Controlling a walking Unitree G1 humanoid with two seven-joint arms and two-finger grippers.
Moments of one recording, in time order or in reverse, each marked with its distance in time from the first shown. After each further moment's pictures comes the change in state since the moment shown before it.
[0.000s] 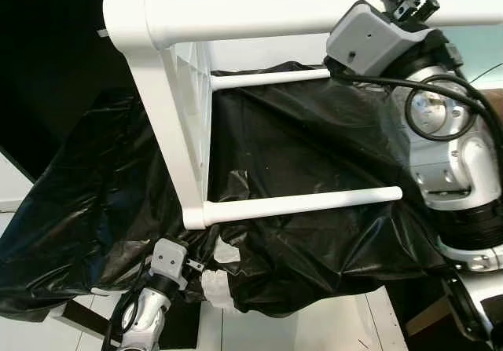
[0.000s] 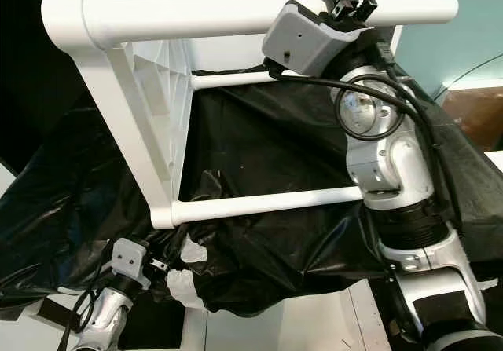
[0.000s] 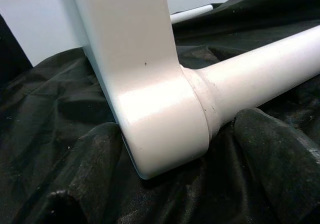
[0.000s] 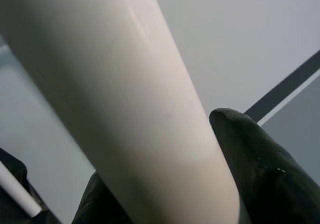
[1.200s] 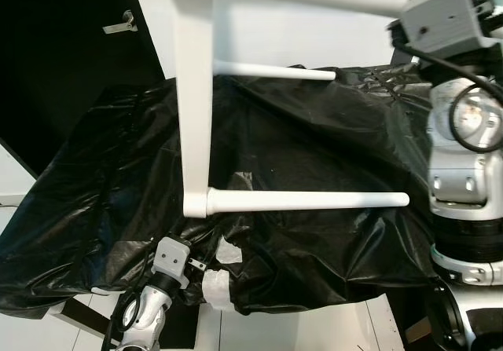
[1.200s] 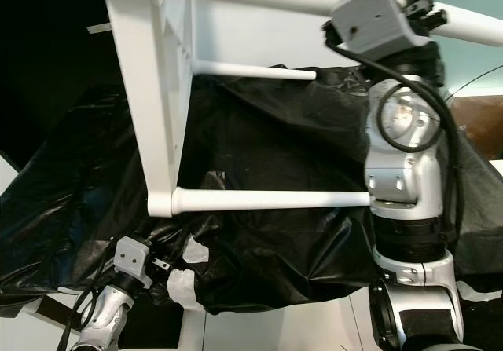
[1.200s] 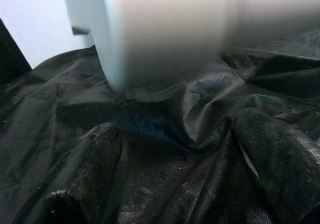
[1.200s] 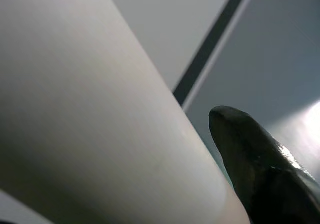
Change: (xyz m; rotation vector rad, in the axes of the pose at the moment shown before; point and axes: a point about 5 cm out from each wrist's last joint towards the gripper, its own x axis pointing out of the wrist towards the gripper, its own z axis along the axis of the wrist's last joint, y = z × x) left arm 0.004 -0.001 0.002 0.022 -0.003 -0.027; right arm -0.024 -0.029 -0.041 0.187 0.213 -0.357
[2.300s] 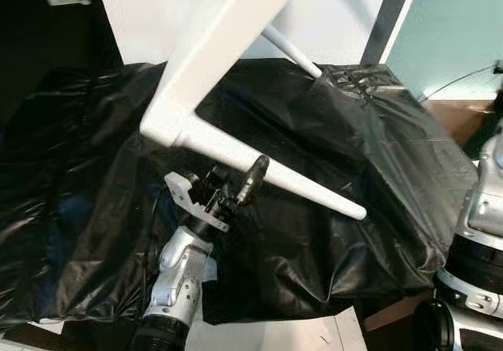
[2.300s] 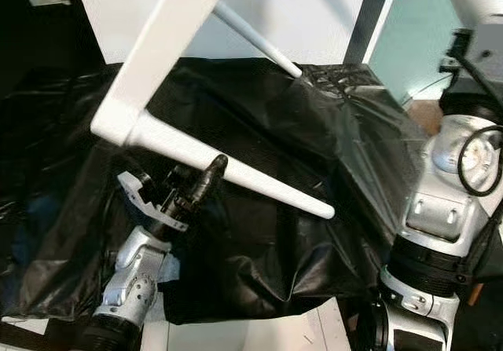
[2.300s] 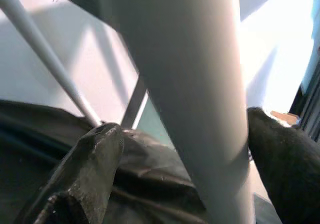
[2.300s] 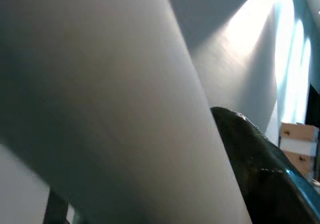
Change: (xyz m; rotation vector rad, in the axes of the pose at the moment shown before) left arm 0.069 -0.026 0.126 -0.574 -0.507 -0.248; right arm -0.040 -0.031 -0.072 0.260 0.309 -0.250
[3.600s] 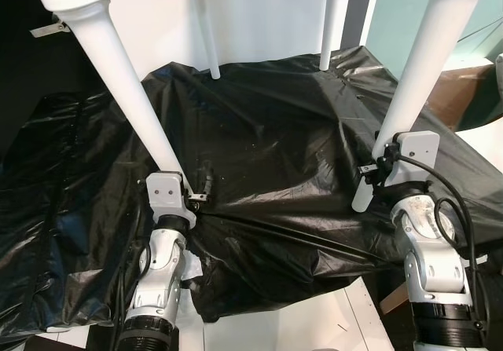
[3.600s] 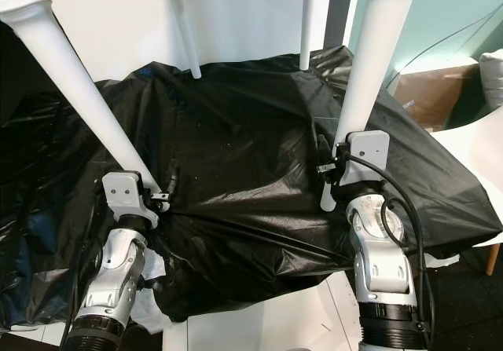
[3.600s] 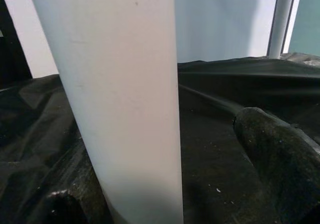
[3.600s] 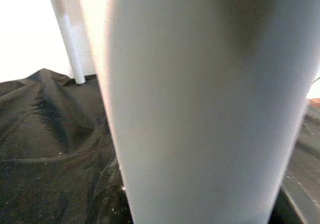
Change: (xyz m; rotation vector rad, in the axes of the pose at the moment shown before) left arm -0.023 0.049 0.009 0.491 0.235 0.534; right arm -0.102 0.091 -0.066 0.356 0.300 0.760
